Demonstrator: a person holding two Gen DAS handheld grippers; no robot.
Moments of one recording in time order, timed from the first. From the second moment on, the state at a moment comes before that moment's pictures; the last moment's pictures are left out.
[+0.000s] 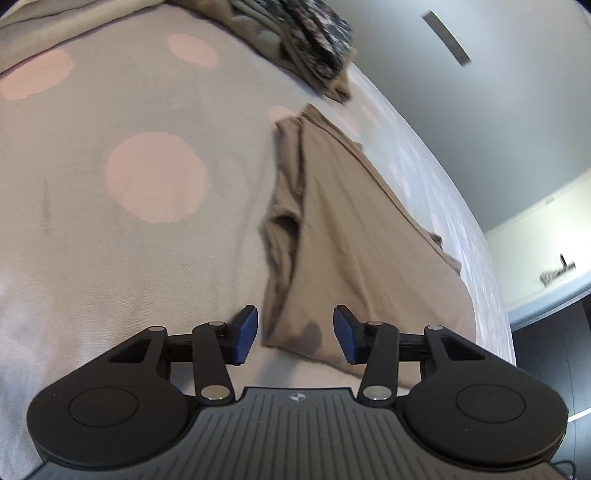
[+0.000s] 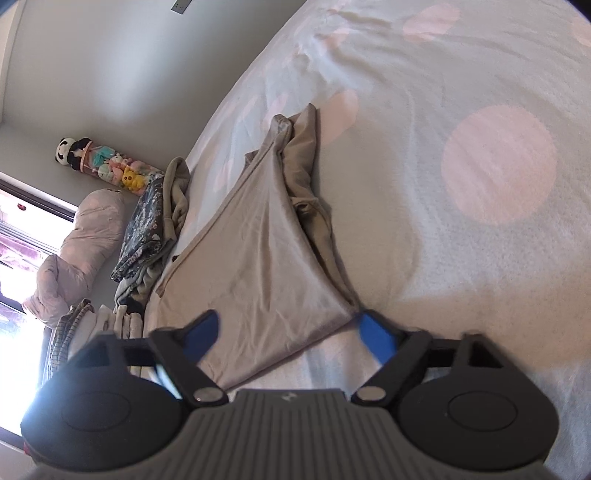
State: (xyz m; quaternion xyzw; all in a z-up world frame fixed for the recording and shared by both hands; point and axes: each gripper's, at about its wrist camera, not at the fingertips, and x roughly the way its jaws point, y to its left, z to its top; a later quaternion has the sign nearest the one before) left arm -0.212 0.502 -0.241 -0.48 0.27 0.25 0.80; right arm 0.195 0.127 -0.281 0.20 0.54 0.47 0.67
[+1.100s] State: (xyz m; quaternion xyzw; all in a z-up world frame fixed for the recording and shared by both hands) left arm -0.194 0.510 -0.235 -0.42 0.31 0.27 0.81; right arm 0.199 0.138 -0.284 0.18 0.56 0.46 0.67
